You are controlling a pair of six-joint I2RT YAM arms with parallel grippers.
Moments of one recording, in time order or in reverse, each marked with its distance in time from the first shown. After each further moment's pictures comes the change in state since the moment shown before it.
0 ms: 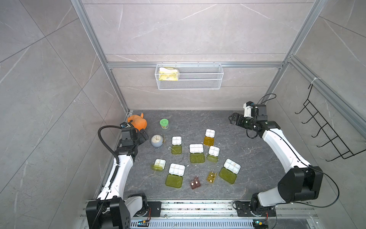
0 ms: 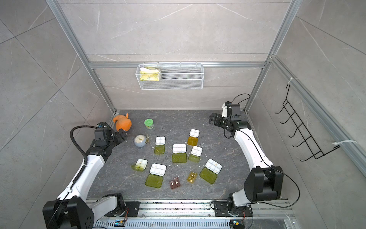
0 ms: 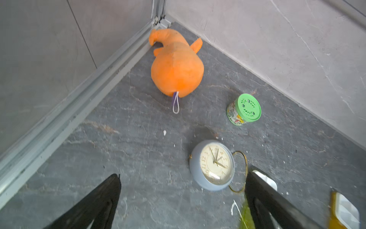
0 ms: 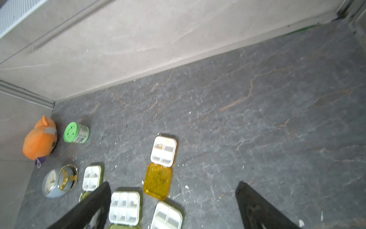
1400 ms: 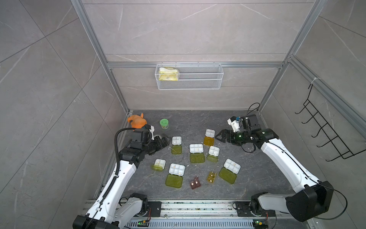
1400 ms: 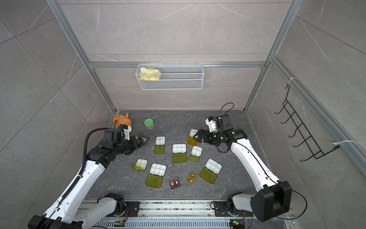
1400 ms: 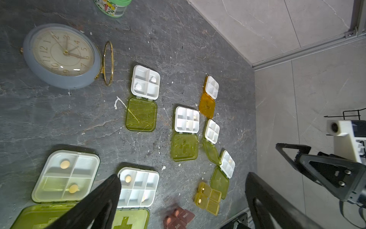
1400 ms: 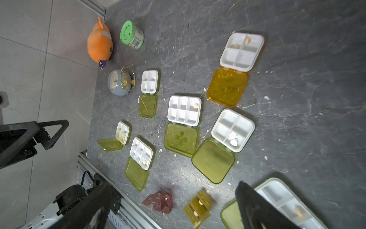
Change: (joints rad) left arm -0.314 -0.112 0.093 -0.259 0.447 -0.229; right arm 0.220 -0.170 -0.127 -0.261 -0.256 0.054
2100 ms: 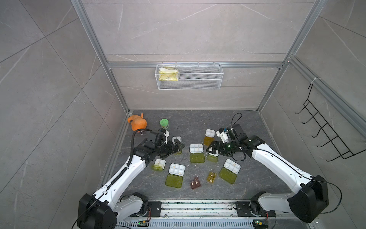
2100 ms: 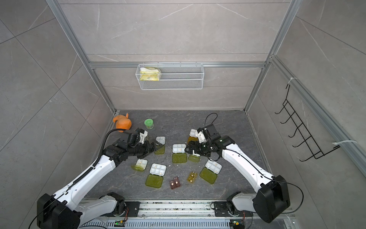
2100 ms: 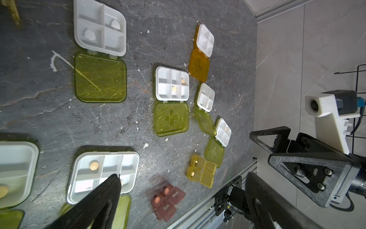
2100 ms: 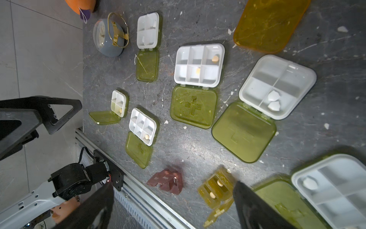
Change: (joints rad) left arm -0.219 0.134 -0.044 0.092 0.041 -0.060; right arm 0.202 0.000 -0.135 0.045 0.055 0.138
